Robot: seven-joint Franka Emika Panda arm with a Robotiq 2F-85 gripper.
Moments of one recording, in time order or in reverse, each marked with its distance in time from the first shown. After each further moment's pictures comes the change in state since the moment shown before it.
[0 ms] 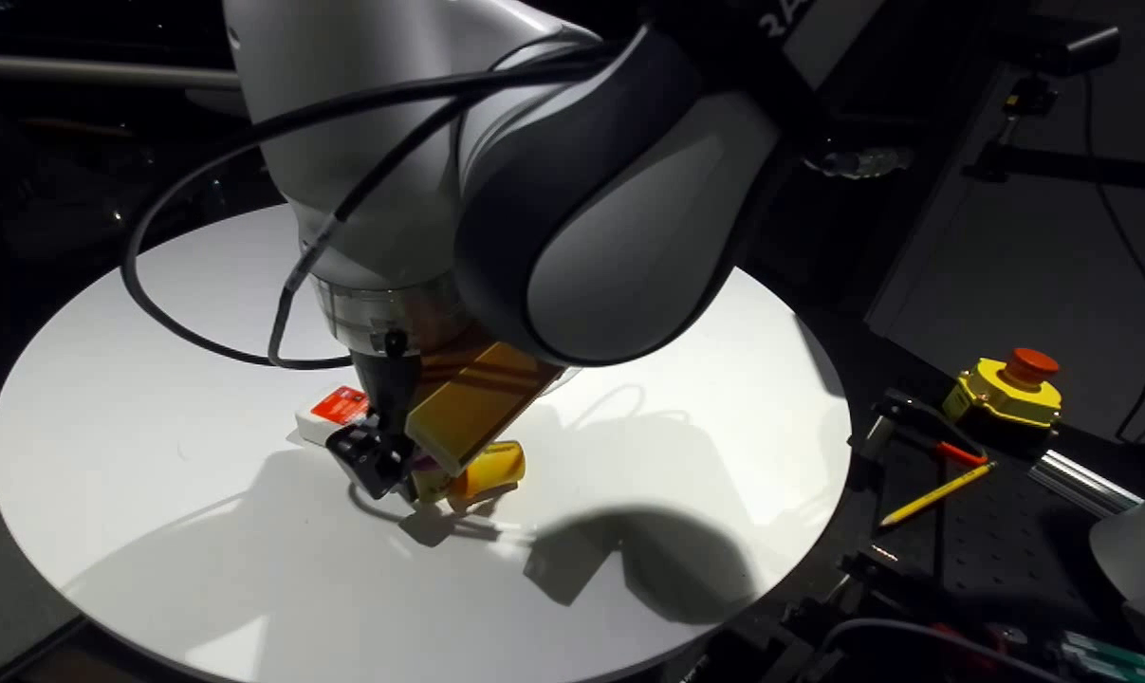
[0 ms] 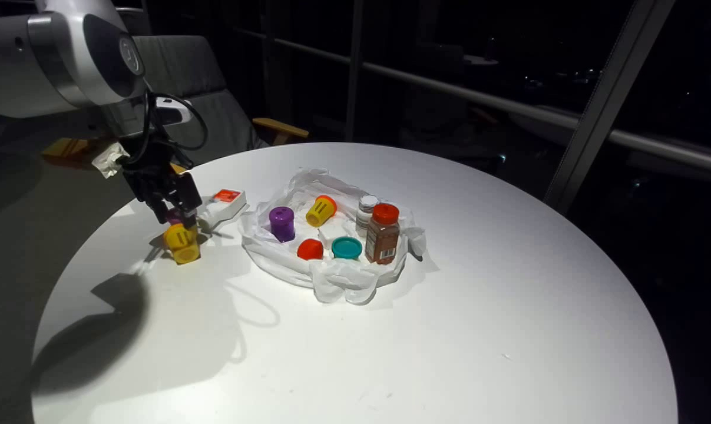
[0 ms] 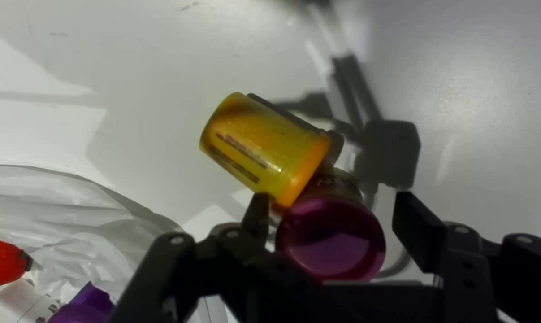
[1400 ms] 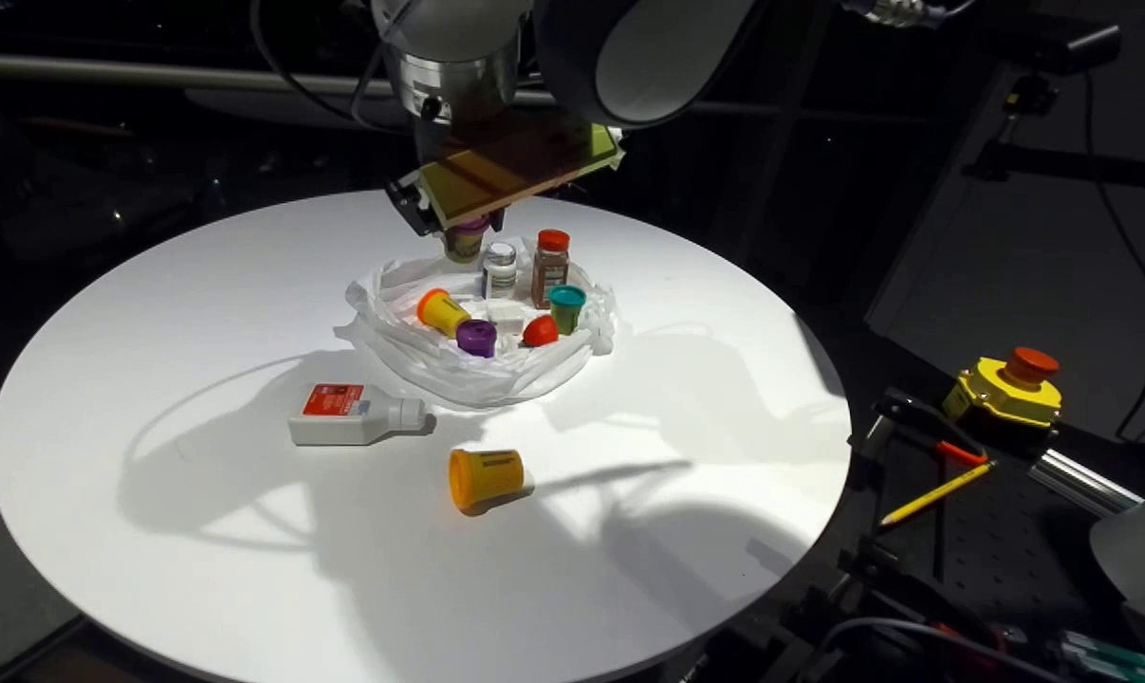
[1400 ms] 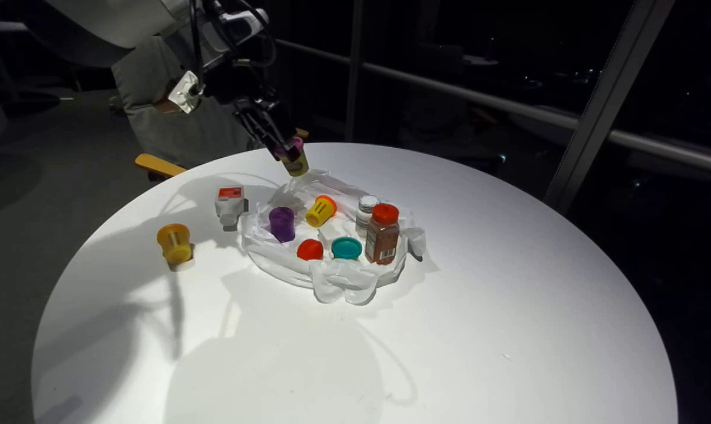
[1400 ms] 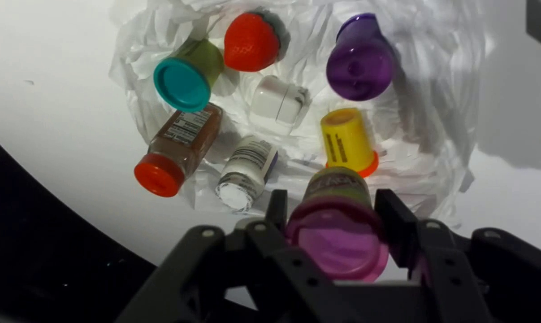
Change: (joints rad) arm 0.022 -0.165 -0.255 0.025 -0.357 -0.075 0.427
